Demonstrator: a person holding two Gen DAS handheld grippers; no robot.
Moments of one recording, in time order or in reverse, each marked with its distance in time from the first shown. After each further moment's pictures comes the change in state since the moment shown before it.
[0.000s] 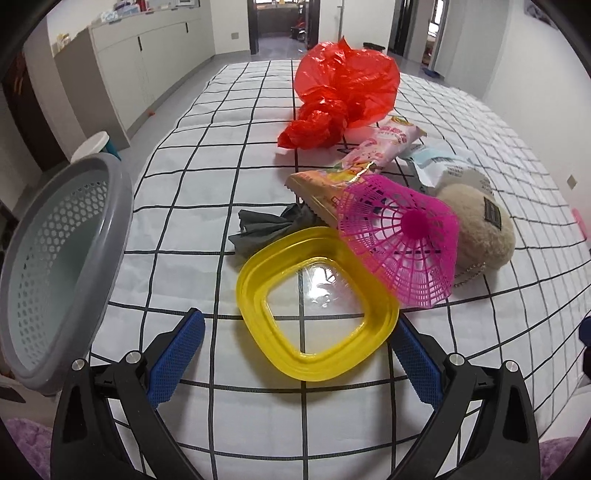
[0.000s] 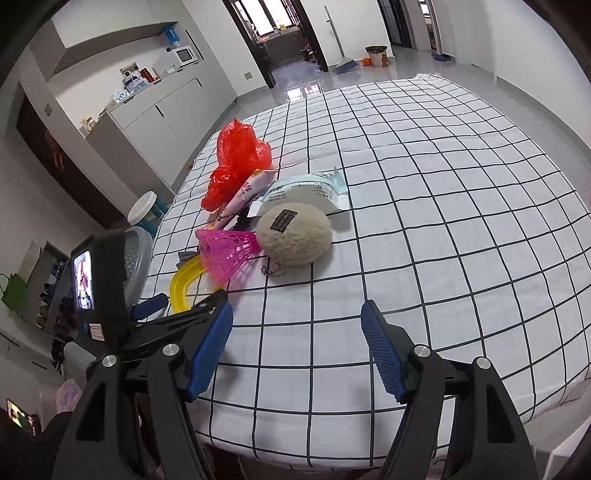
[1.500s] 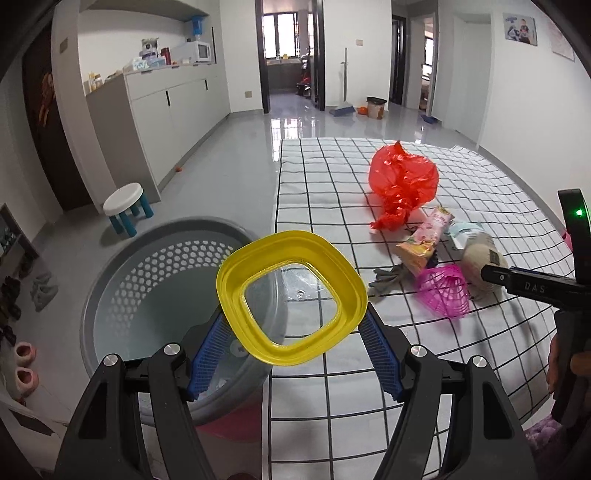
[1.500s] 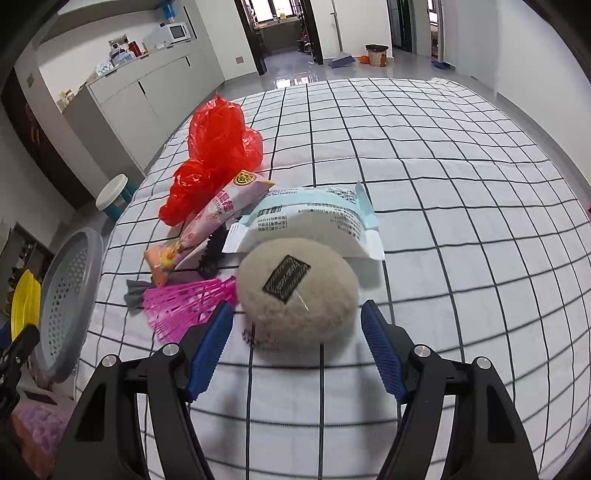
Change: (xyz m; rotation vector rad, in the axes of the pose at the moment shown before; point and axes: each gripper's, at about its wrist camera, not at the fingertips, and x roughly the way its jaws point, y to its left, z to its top) left arm -0.093 0.105 -0.006 0.038 -0.240 0.048; right arm 0.090 0.020 0.049 -0.079 0.040 -0.133
